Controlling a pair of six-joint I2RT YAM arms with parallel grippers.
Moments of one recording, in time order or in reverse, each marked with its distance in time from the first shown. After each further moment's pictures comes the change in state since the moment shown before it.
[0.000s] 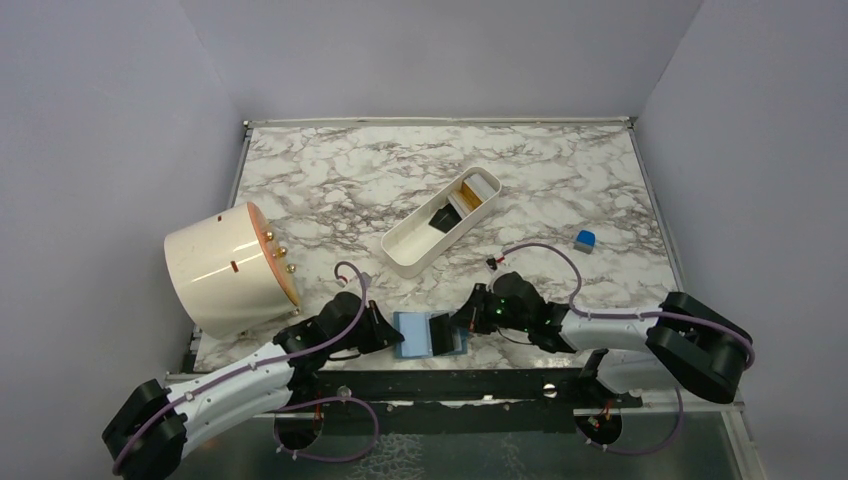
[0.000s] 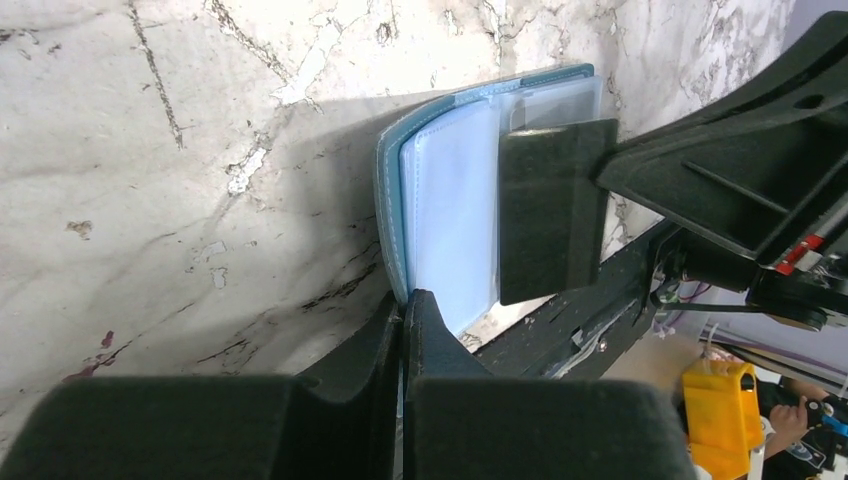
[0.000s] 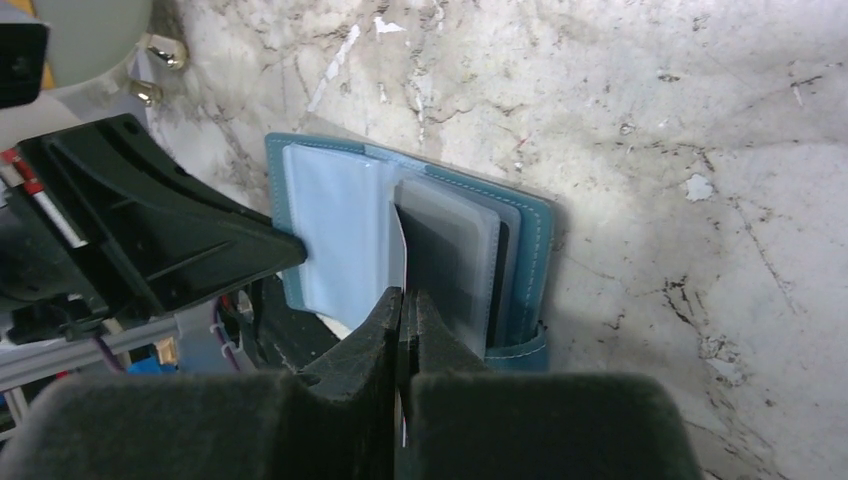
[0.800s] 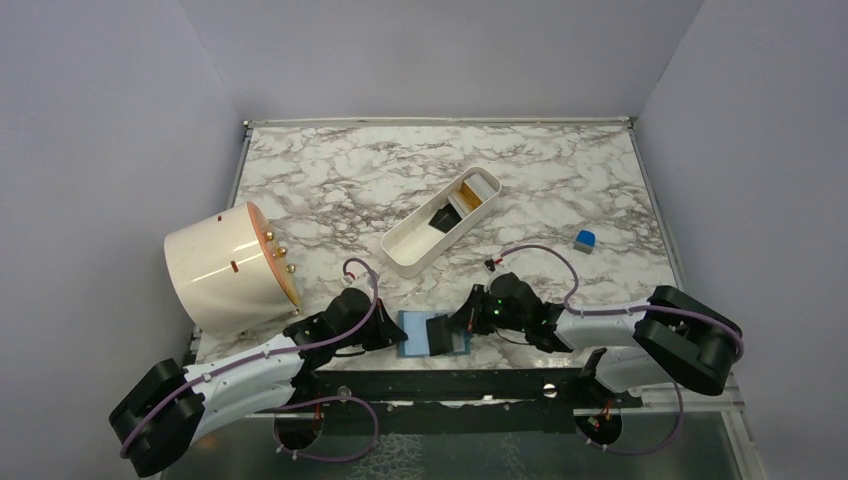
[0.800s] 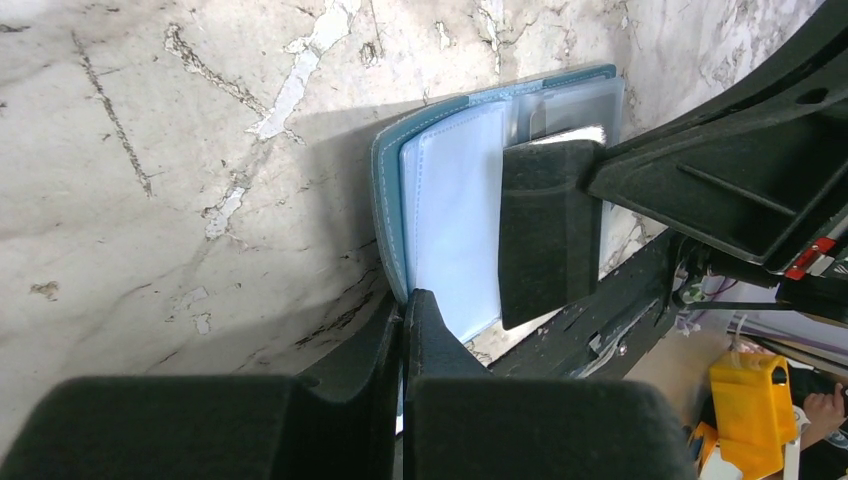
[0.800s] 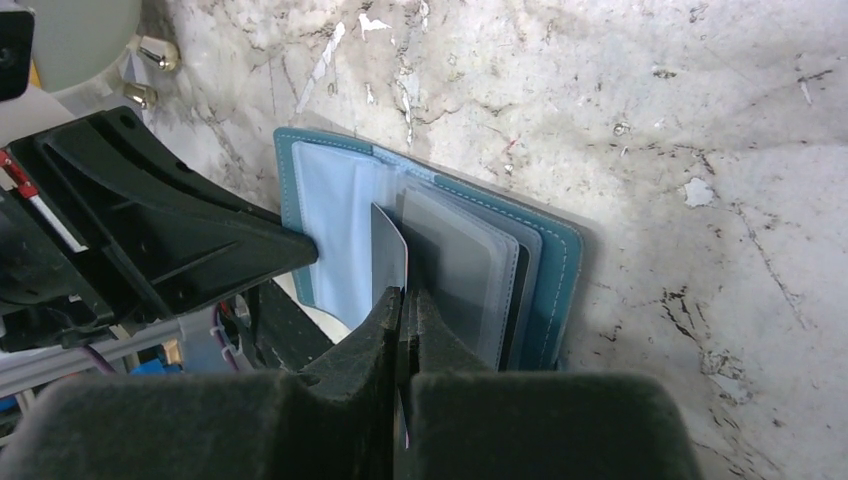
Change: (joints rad) left arm 0.000 0.159 0.014 0.135 0.020 0.060; right arm 0.001 0.026 -0.010 0.042 -0.009 0.014
